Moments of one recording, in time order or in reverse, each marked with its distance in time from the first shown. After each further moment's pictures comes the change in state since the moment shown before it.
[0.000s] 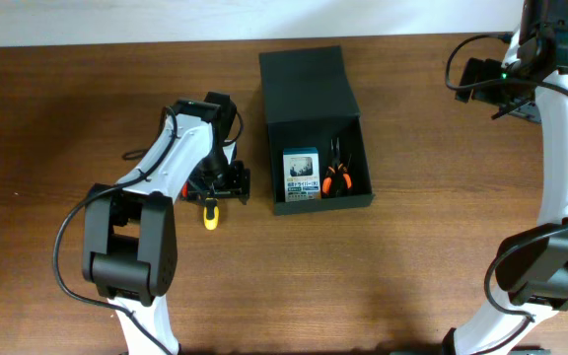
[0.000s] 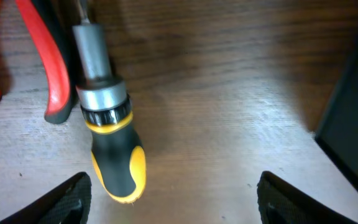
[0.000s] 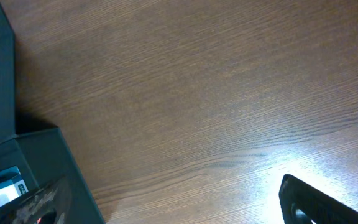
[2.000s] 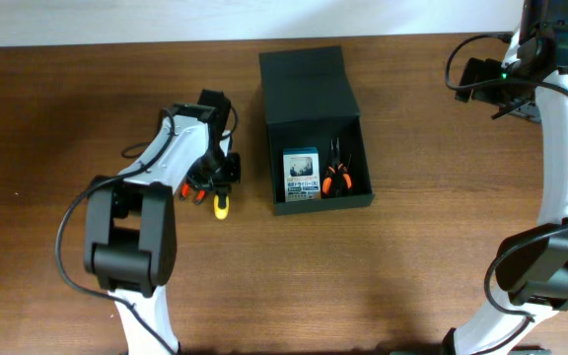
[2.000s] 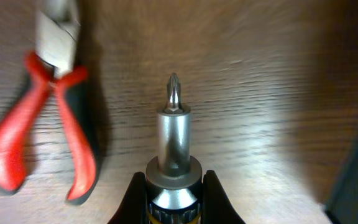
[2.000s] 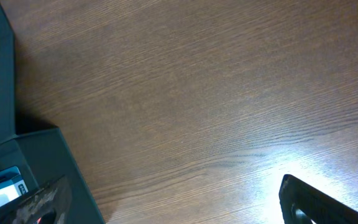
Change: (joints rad) left arm 0.034 0.026 0.004 0.165 -0.022 0.011; right arm 0.000 0.000 0.000 0.000 0.000 0.000
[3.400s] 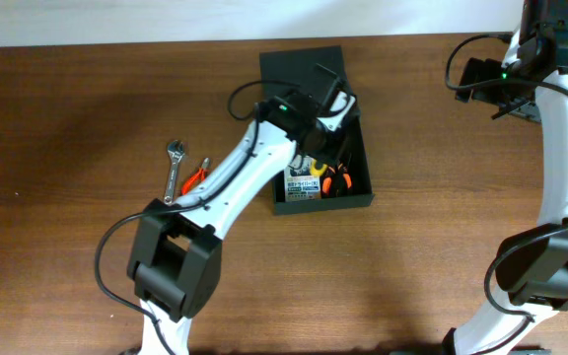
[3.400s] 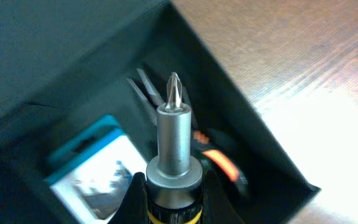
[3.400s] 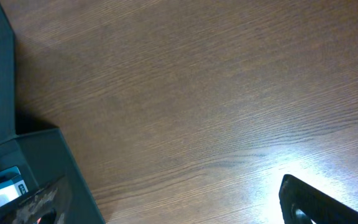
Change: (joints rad) left arm -0.407 -0.002 0.262 0.246 0.068 0.143; right arm 0.000 0.000 0.000 0.000 0.000 0.000
